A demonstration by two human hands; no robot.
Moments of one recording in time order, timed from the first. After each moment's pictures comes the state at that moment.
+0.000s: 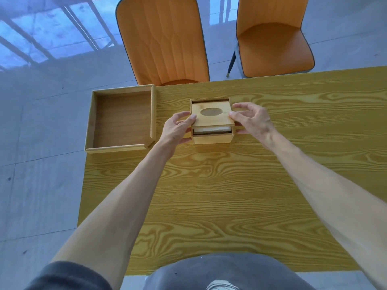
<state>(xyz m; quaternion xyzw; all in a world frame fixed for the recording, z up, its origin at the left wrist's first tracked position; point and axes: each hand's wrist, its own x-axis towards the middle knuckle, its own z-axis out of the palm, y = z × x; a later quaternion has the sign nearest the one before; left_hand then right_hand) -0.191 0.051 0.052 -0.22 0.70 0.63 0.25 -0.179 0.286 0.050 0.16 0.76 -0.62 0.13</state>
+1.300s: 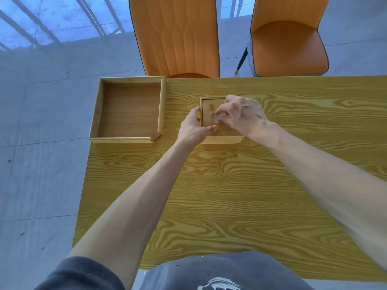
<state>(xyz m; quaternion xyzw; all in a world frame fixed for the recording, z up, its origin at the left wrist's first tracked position) -0.189 0.071 0.050 -0.17 0.83 0.48 0.24 -0.207 0.230 0.073 -0.18 0.97 -0.13 0.07</state>
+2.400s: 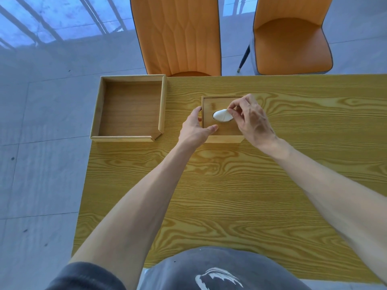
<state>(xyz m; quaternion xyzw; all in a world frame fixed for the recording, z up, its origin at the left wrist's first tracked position) -0.180 0.072 0.055 -0.17 0.82 0.49 0.23 -0.188 0.247 0.044 -0.11 0.95 -0.31 -0.02</state>
